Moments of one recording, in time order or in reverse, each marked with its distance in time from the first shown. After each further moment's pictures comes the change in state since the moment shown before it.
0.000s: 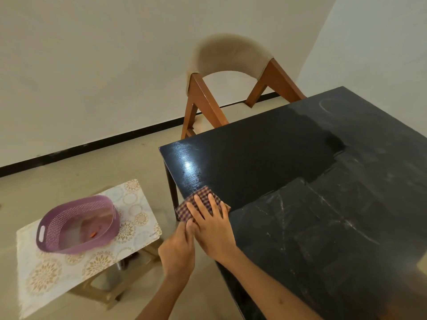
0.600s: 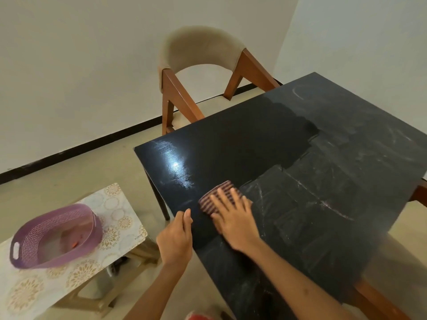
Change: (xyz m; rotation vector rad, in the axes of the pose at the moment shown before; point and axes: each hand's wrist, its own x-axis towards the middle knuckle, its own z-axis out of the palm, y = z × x) left_hand 0.003 0.032 0.022 -0.053 -0.034 0.036; right_hand -0.048 0.090 -0.005 0.008 0.058 0.207
